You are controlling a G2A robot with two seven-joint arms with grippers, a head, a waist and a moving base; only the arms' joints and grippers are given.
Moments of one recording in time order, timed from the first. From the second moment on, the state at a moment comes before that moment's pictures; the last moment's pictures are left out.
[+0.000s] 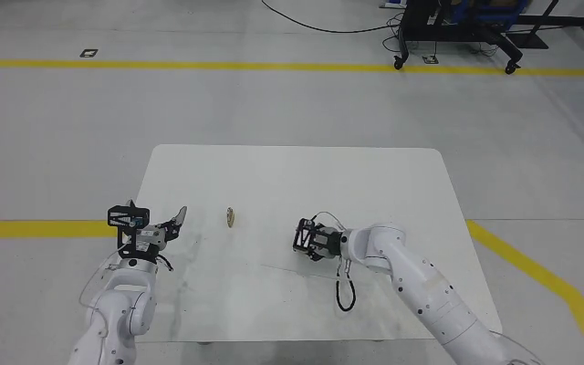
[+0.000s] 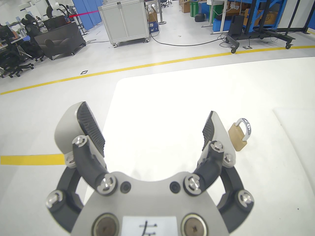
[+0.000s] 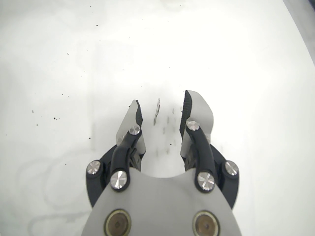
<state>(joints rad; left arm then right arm) 1.73 -1.15 -1.60 -1.80 1.33 0.00 0.00 -1.17 -1.21 0.95 -1.45 -1.39 -0.71 0.40</state>
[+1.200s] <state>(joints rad) 1.79 -1.14 -1.55 -1.92 1.47 -0.09 -0.02 -1.25 -1.18 1.05 -1.49 -1.42 -0.72 0.06</state>
